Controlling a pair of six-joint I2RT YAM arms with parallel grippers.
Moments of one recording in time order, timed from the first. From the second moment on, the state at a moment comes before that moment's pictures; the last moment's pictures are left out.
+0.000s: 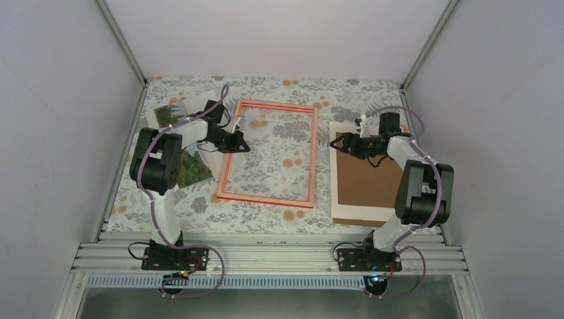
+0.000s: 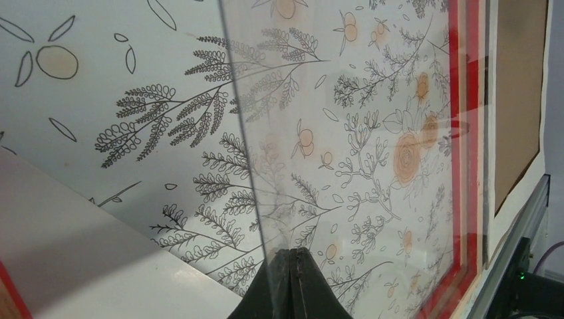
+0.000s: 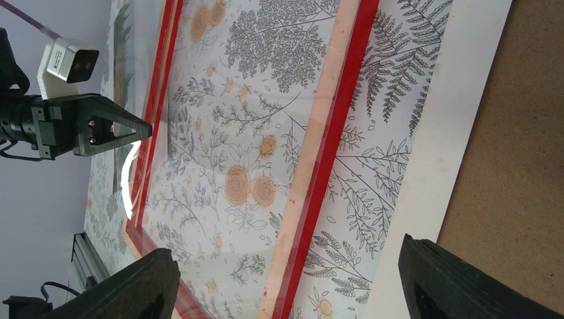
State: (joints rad) left arm -0.23 1.99 1.29 -0.54 0.71 -0.16; right arm -0.12 1.64 1.01 -0.52 -0.85 0.01
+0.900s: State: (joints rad) left arm -0.24 2.01 1.35 -0.57 0.65 -0.09; right arm -0.11 1.64 1.01 -0.51 -0.85 0.01
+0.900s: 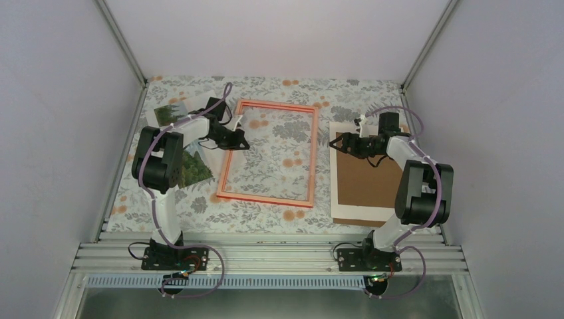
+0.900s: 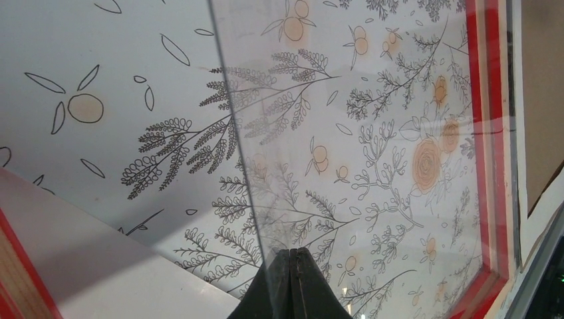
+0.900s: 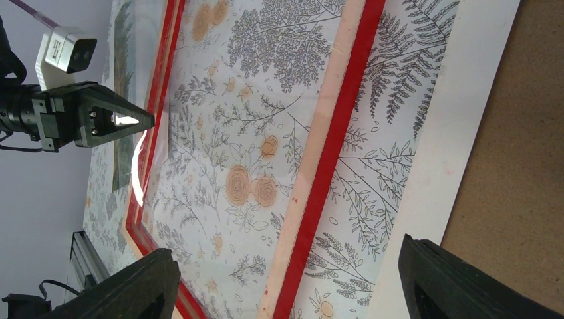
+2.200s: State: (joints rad) left arm -0.23 2.01 1.36 -0.61 0.58 -0.06; right arm -0.05 1.64 1.01 -0.50 -0.85 0.01
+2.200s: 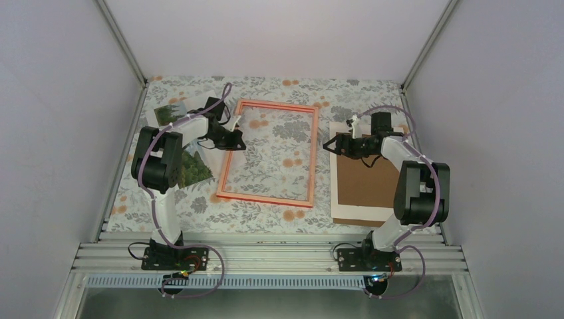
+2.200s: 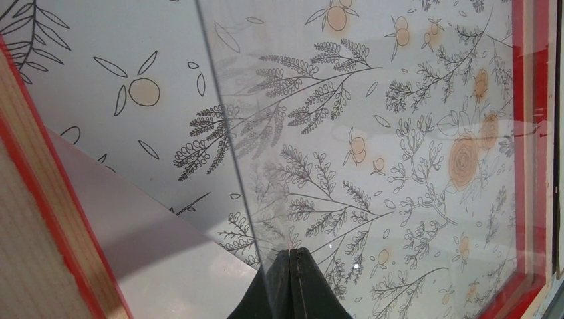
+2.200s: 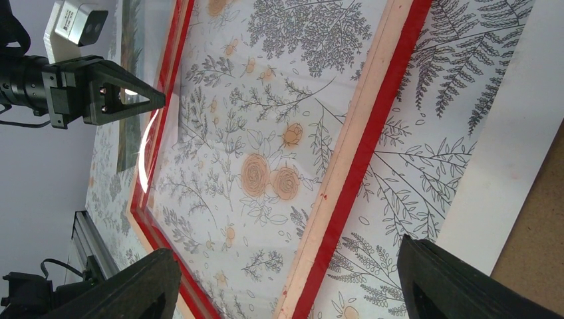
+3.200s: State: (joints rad) left arm -0.22 2.01 1.36 -0.62 0.58 -0.06; right arm -0.04 1.64 1.00 -0.49 -0.85 0.01
